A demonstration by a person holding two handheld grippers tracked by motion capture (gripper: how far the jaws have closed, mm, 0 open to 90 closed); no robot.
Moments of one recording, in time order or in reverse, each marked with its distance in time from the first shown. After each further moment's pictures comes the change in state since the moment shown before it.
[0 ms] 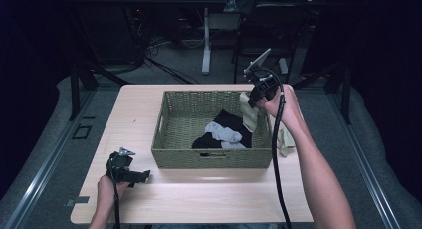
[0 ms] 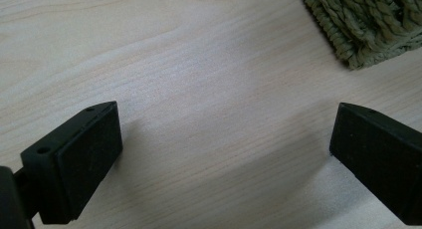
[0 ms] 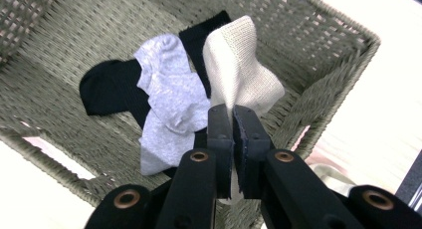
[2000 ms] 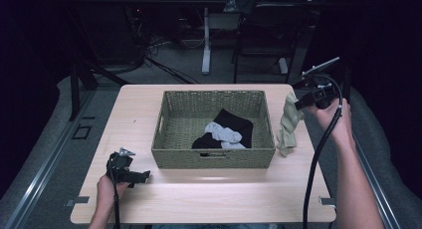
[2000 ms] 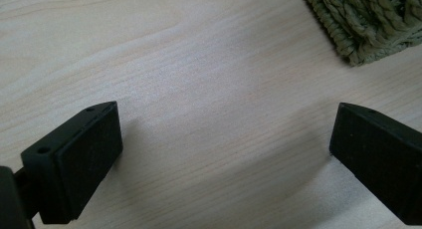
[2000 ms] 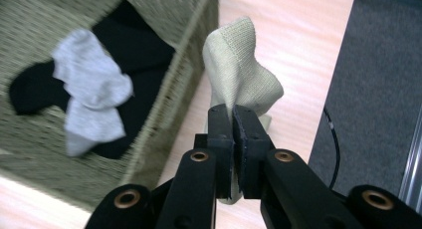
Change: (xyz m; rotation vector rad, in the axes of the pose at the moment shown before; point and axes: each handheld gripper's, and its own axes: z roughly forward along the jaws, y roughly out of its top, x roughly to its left) left arm 0.000 -0.001 0.000 0.005 -0.001 0.001; right arm -0.101 -0.097 -0.029 -0.120 -0.055 0.232
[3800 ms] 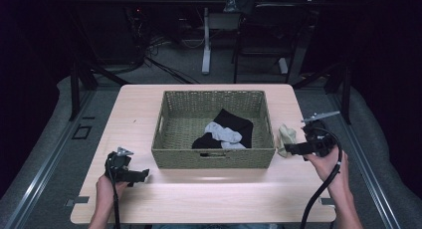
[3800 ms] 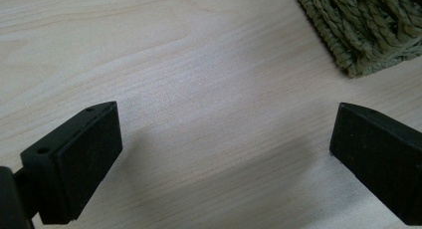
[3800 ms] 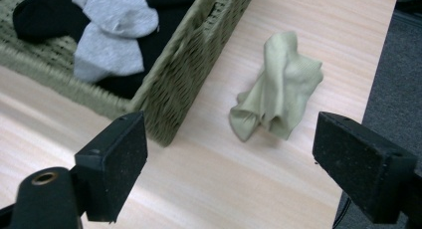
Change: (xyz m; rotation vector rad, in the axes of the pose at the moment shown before) left arm 0.002 0.000 -0.004 -0.039 0.012 -0.012; right arm 0.032 -0.118 0.024 -0.133 0.029 -0.104
